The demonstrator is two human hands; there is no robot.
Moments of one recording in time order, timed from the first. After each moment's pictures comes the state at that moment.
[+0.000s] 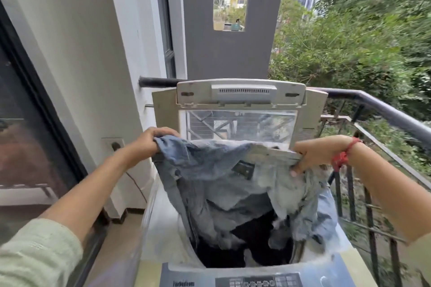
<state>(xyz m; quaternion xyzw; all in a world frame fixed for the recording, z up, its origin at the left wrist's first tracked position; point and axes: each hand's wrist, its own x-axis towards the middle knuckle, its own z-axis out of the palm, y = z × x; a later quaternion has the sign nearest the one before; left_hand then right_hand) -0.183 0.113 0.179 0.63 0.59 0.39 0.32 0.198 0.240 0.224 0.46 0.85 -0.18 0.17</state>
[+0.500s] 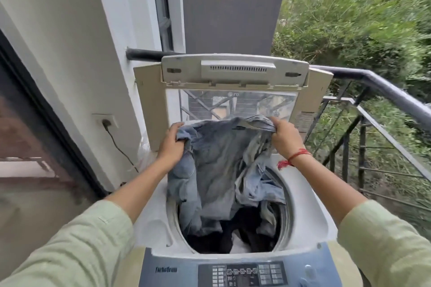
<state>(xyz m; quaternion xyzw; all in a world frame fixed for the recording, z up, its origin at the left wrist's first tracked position) -0.113 0.179 0.081 0.45 0.74 0.46 0.20 0.162 0.299 0.120 0.54 0.81 -0.09 -0.21</state>
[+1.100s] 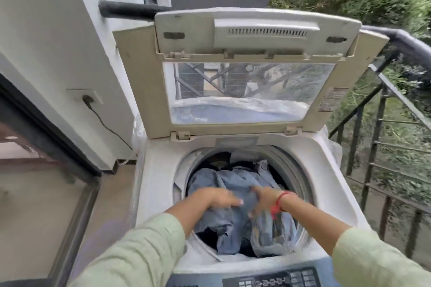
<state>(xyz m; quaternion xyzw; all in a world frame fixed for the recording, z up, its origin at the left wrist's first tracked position) -0.046 0.191 -0.044 0.59 0.60 -0.21 0.51 0.130 0.232 -0.042 0.52 0.70 -0.33 0.36</state>
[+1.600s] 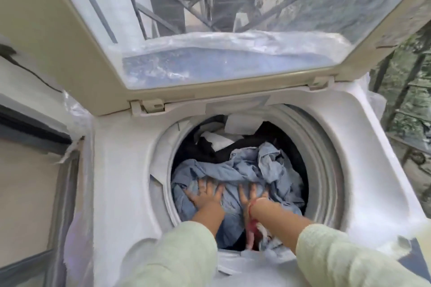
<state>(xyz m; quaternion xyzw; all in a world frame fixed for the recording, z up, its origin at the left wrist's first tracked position) -0.023 0.174 -0.202 0.56 0.61 -0.40 0.39 0.090 0.207 -0.182 0.45 0.62 -0.30 0.57</state>
